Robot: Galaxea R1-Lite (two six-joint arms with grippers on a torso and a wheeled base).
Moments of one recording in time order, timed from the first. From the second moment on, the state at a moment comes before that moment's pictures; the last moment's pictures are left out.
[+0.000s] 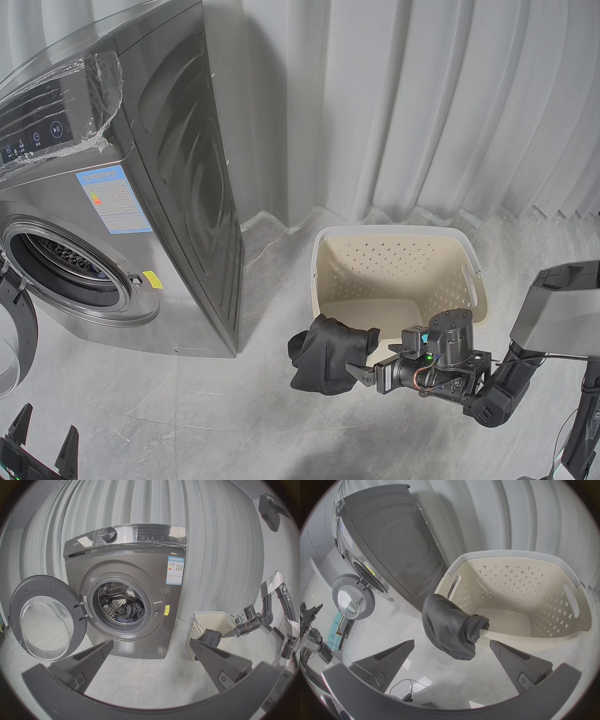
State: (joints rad) left arm 0.00 0.02 -0.02 0.00 0.01 -0.04; right arm 0.59 2.14 -0.52 -1.17 0.00 0.18
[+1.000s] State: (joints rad) left arm 0.00 0.02 -0.02 0.00 0.01 -0.04; right arm 0.56 2.30 -0.68 -1.24 0.01 0.16
